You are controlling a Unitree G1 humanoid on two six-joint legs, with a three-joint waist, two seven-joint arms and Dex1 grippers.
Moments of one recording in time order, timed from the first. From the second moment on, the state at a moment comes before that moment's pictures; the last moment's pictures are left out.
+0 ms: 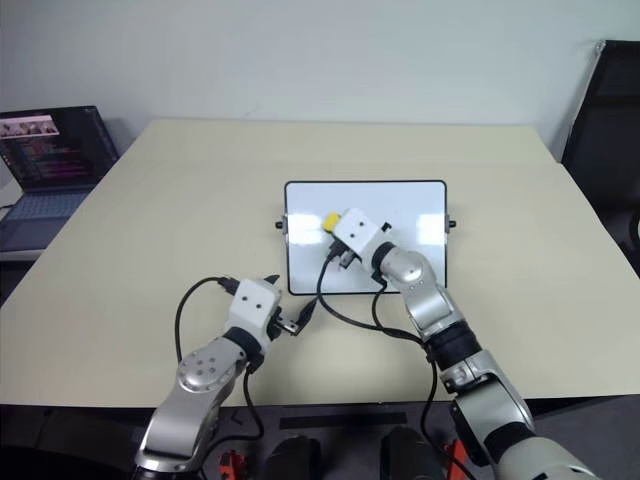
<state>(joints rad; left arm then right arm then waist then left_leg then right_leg) 0.00 0.26 -0.12 -0.40 0.07 0.42 -0.31 -0.71 -0.15 0.32 0.33 -0.18 0.13 0.43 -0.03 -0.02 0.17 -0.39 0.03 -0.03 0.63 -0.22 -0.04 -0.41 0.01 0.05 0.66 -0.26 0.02</state>
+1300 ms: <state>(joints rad) -0.01 0.25 -0.12 -0.42 0.05 0.43 -0.32 -0.64 -0.18 0.41 0.23 -0.21 0.22 0.54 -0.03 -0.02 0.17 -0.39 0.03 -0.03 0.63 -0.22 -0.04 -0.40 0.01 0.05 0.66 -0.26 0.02</state>
